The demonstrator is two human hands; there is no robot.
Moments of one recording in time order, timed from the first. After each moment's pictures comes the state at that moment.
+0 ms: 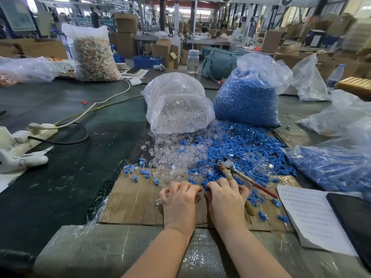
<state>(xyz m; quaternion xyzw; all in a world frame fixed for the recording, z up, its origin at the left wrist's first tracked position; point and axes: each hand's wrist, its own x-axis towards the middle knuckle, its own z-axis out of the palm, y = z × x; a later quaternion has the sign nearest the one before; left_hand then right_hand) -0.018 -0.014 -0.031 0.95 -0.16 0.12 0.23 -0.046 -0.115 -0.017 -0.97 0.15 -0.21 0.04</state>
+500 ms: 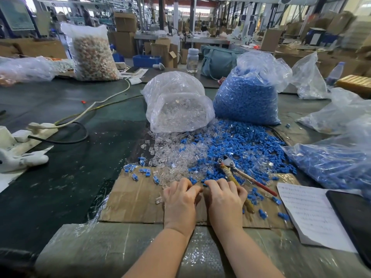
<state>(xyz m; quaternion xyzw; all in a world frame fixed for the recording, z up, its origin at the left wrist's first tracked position) -0.022 -0.011 -0.028 0.92 -0.22 0.18 0.28 -0.050 -0.113 -0.032 -0.93 0.13 -0.33 0.06</state>
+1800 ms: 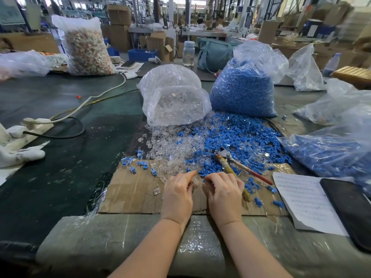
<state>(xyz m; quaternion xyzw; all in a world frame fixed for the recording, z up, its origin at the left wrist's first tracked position) -0.023 -0.008 -0.026 0.88 -0.20 0.14 0.41 -0.058 -0.116 -0.028 -0.91 0.11 -0.35 0.18</state>
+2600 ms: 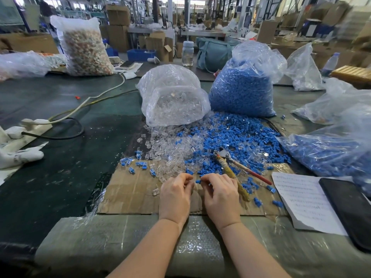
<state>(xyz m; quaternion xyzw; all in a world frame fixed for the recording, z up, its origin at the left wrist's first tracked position) -0.022 -0.008 -0.030 0.89 -0.14 0.12 0.43 -0.061 -0.116 -0.024 -0.91 0.05 -0.35 0.23</state>
